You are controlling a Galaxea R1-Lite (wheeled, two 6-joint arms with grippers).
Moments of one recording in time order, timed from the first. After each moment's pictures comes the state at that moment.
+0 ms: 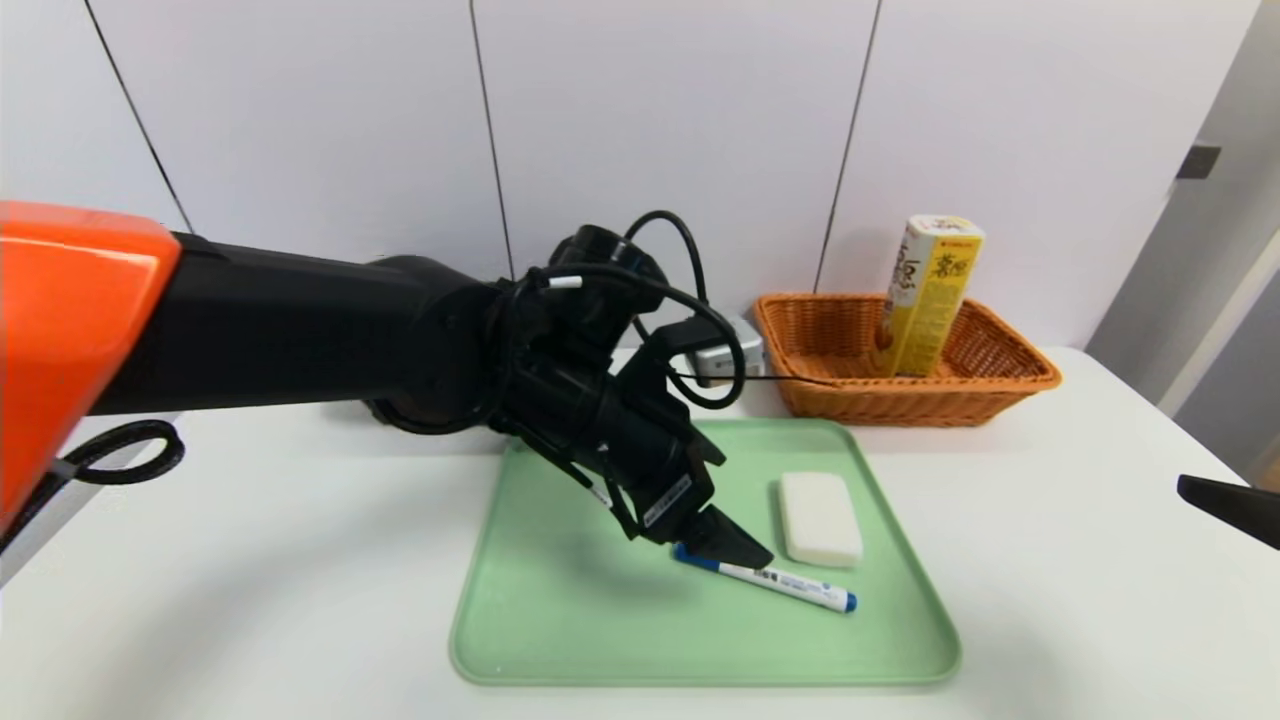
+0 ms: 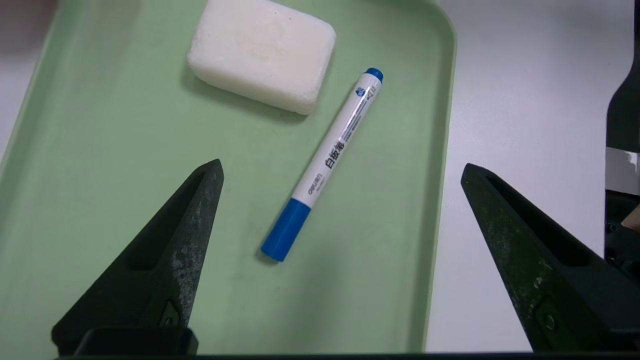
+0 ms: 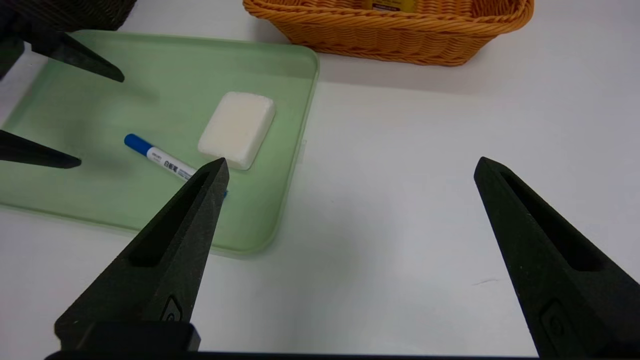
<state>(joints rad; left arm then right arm) -0.72 2.01 -1.58 0.35 -0.57 0.43 0.08 0.89 -0.75 0.25 0.12 0.01</state>
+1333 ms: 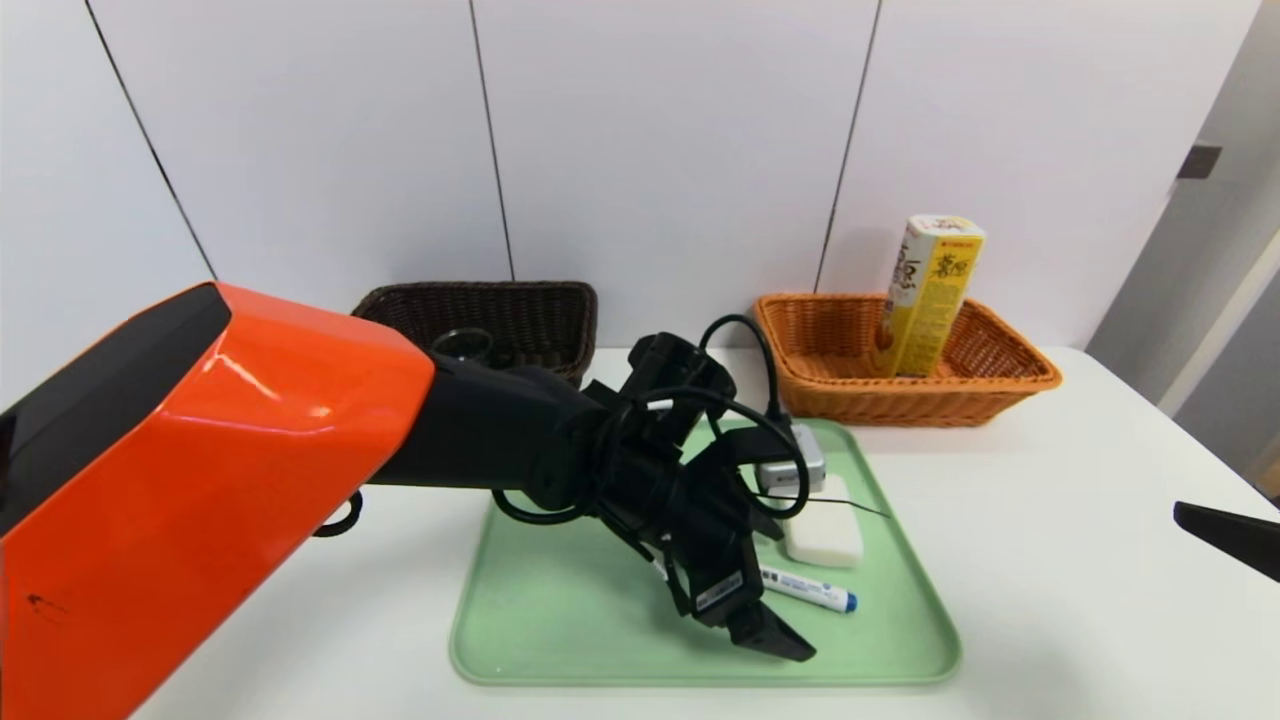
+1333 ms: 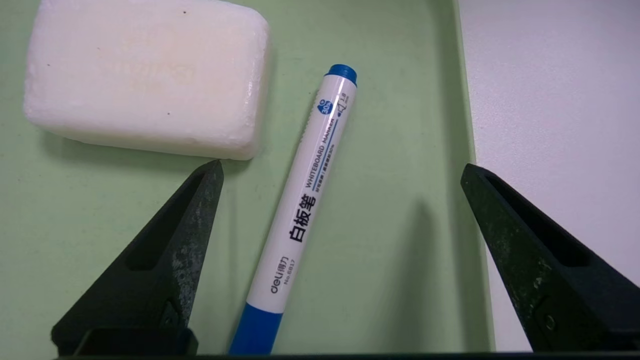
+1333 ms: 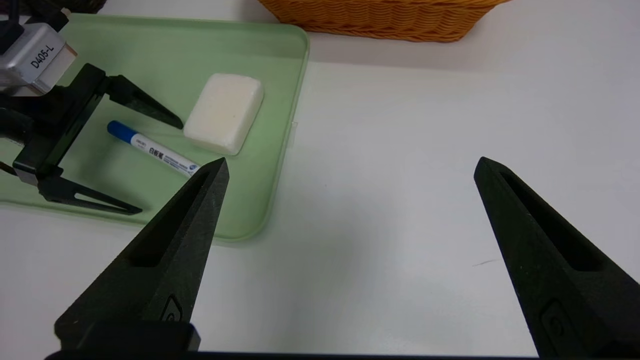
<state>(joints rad) -0.79 2.17 -1.51 0.17 -0.63 0.56 0.06 0.87 -0.70 0.24 0.12 0.01</state>
